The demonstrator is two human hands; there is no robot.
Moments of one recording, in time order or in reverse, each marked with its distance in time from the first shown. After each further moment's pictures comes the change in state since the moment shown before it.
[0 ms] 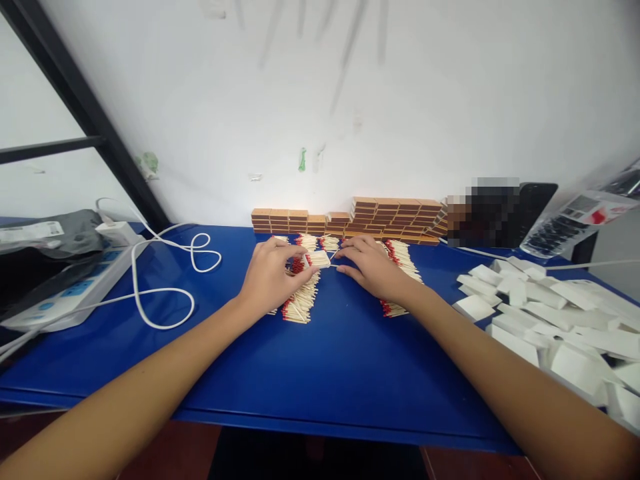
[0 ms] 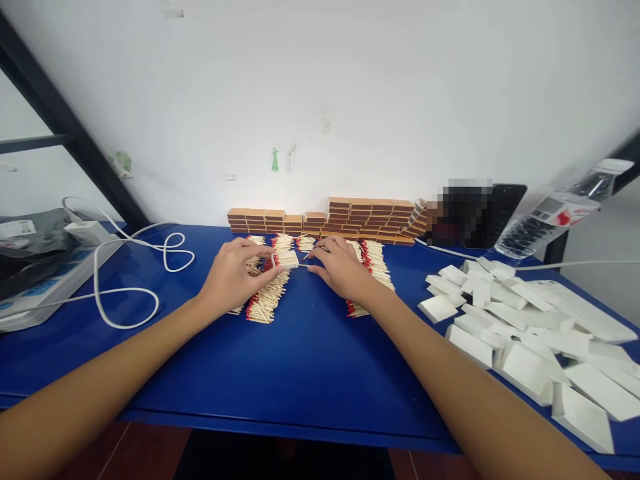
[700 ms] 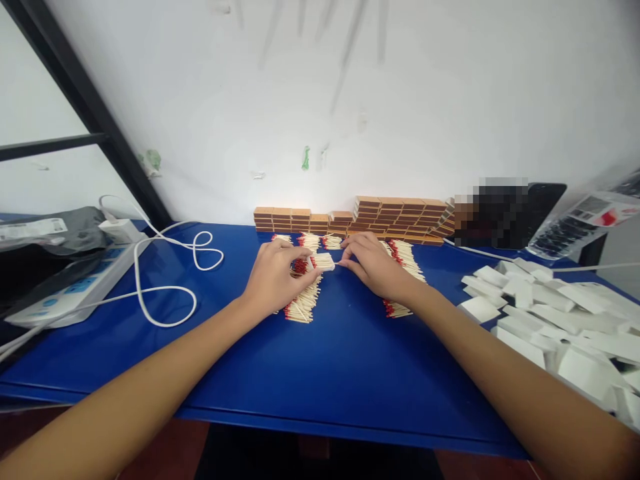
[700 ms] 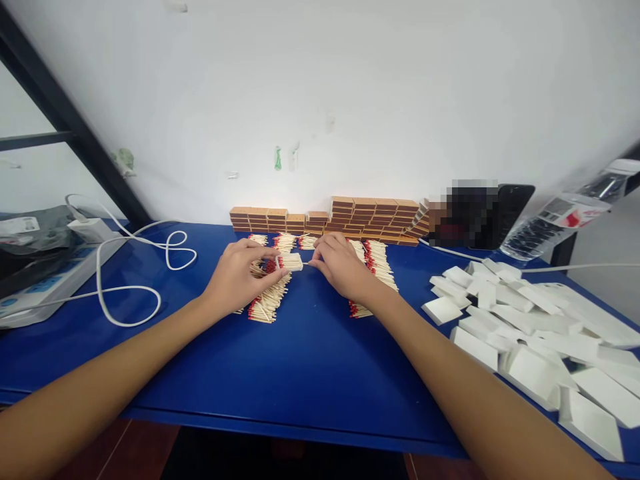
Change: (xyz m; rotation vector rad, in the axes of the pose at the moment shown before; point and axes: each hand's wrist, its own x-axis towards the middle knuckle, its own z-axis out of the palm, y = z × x) left_hand -0.002 -0.002 0.004 -0.019 -0.005 0.037; right_hand 0.003 -0.007 -0.007 0.150 0.073 -0.020
